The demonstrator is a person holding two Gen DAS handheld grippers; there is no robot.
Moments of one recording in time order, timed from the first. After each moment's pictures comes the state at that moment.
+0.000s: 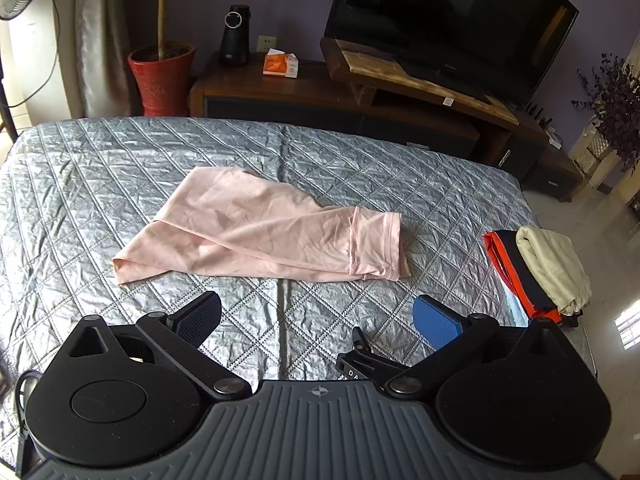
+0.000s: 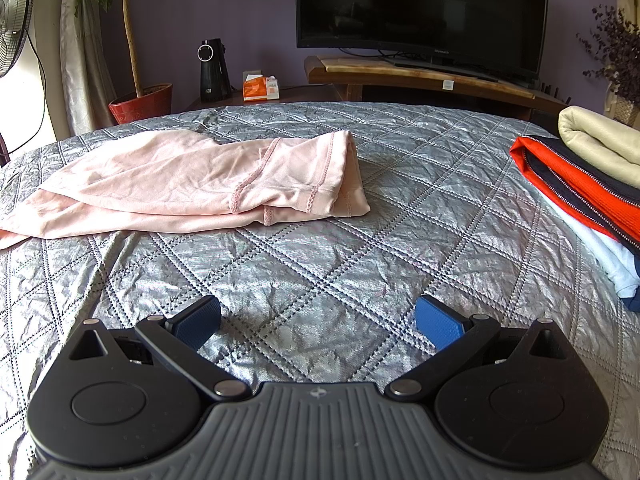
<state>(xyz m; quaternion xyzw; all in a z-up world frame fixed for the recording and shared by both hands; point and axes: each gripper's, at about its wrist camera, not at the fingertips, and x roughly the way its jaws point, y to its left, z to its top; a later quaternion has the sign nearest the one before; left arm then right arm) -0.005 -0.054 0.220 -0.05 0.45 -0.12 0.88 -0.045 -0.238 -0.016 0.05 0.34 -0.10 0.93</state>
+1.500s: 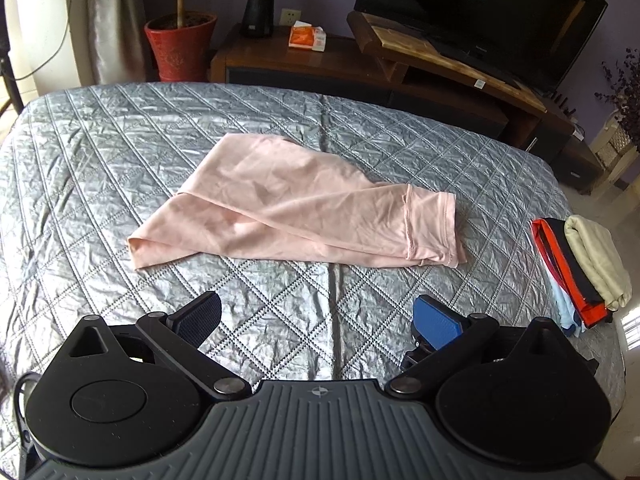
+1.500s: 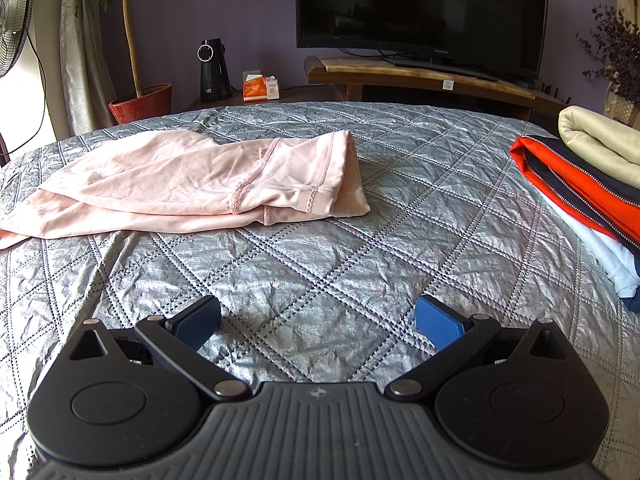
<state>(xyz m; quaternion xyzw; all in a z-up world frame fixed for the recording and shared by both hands) 0.029 -0.016 0.164 -0.05 0.48 -0.10 0.87 -0.045 -0.239 -0.016 0.05 0.34 -0.10 0.93</state>
